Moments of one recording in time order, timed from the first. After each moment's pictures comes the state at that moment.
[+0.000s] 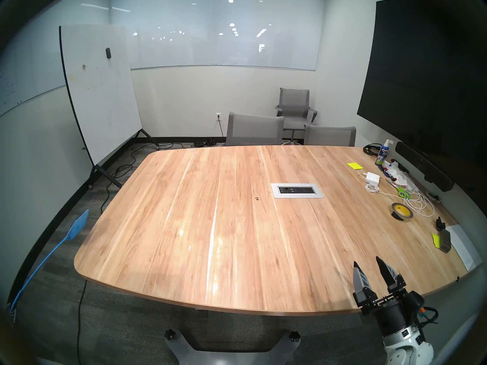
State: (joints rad) left arm 2.71 -1.36 -2.59 -1.53 -0.58 -0.95 -0.88; right arm -2.38 -1.53 2.16 -1.99 0.71 -0.28 0.81
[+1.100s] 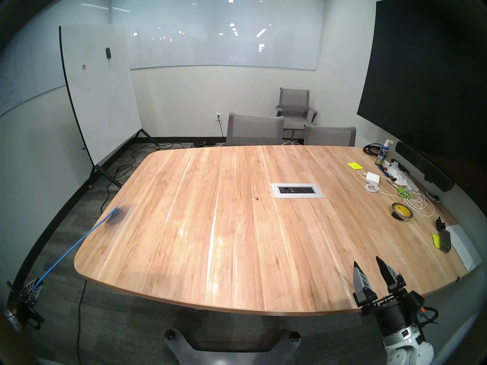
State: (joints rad) left arm 2.33 -1.17 -2.45 -1.39 -0.17 -0.89 -0.70; right arm -2.38 -1.54 2.17 -1.99 0.71 -0.28 0.81
